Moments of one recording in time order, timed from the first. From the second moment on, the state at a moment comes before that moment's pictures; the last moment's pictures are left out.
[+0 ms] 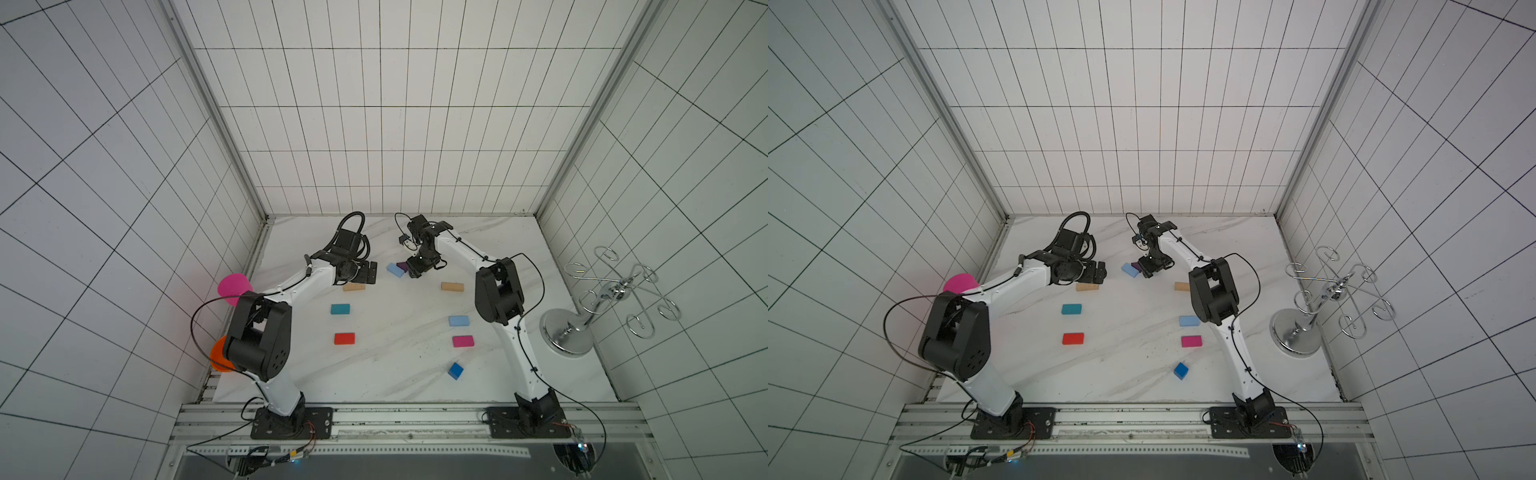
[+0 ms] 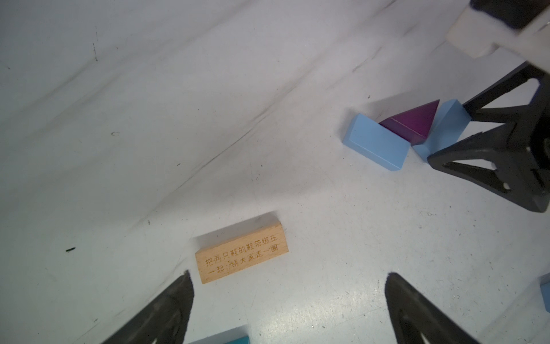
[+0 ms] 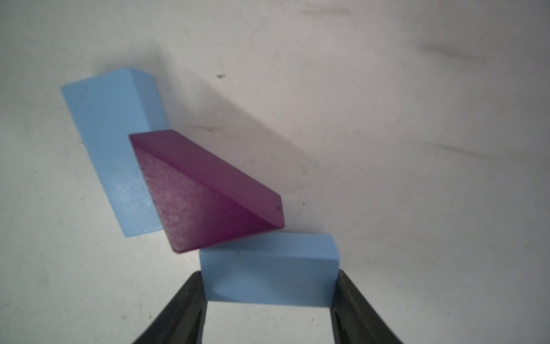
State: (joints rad) left arm -0.36 1.70 1.22 -0.52 0.05 -0.23; right arm 0.51 2.44 2.16 -1.04 -0.03 -0.21
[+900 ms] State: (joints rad) left arm -0.35 1.70 1.22 -0.52 0.06 -0.23; right arm 0.51 2.45 2.17 -1.04 -0.03 -0.27
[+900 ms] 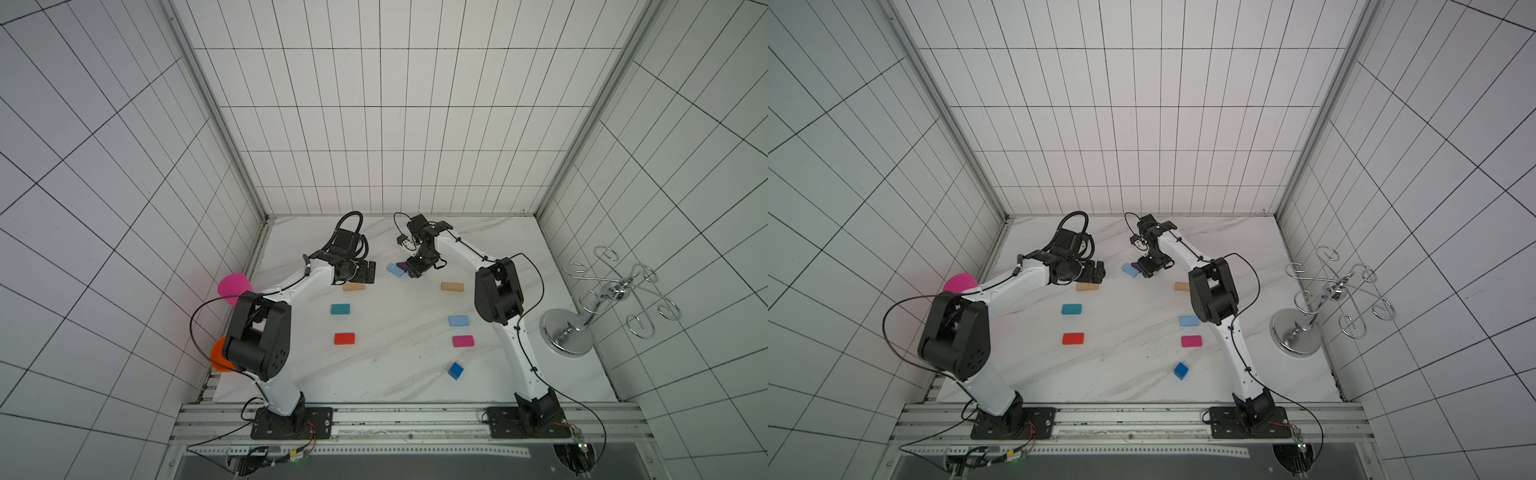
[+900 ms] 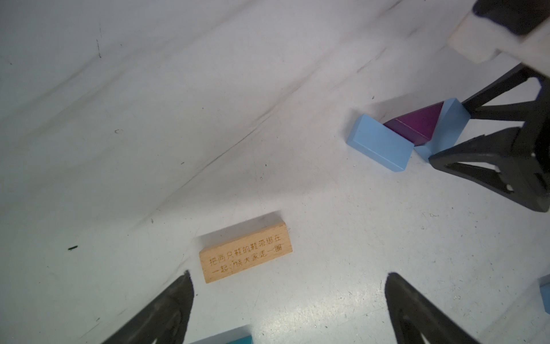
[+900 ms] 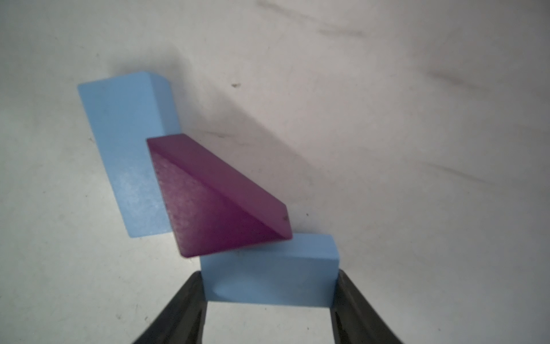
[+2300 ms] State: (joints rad) left arm -0.34 1.70 1.21 -0.52 0.06 -0.23; right arm 0.49 2.44 2.14 -1.01 -0.05 -0.26
